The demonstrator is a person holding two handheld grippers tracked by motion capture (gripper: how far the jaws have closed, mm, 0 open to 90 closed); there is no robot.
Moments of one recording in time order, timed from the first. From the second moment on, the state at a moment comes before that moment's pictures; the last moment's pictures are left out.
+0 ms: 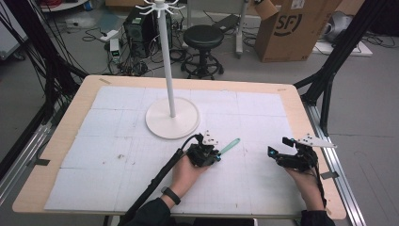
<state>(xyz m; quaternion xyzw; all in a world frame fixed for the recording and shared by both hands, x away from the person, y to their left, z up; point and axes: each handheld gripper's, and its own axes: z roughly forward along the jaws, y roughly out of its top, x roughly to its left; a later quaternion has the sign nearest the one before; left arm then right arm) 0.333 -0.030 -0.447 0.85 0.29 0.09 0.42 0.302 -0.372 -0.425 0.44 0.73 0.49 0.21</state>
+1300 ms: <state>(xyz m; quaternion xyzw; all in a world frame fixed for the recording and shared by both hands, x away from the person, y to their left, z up) 0.329 0.060 -0.385 0.78 0.30 0.12 0.53 0.303 -0.372 -0.426 0.44 0.73 0.48 0.21</state>
